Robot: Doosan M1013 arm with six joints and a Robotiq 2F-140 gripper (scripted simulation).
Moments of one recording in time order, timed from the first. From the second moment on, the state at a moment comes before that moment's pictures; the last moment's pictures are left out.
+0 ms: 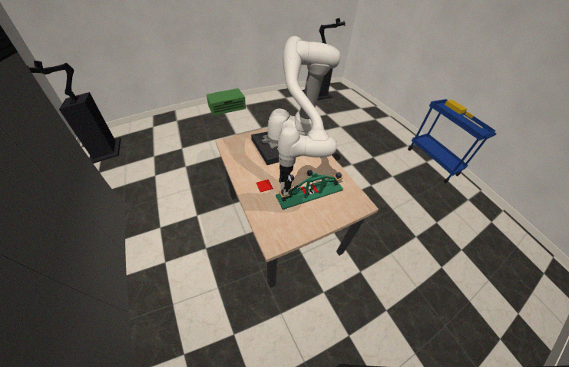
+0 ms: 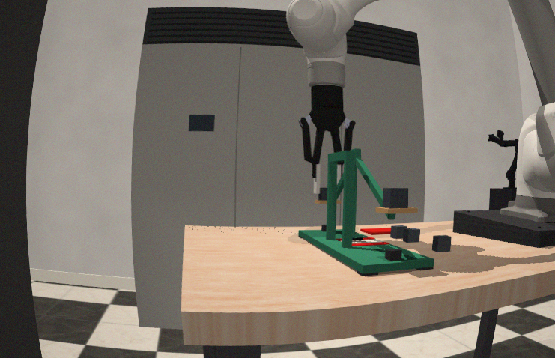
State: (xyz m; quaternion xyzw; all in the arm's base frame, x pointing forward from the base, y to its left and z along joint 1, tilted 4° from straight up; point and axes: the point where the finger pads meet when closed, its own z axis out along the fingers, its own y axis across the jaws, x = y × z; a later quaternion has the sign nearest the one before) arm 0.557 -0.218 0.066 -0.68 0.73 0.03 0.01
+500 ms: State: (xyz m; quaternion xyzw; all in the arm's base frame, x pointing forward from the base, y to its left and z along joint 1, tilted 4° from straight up) arm 0.560 -0.218 0.128 -0.68 0.73 0.03 0.01
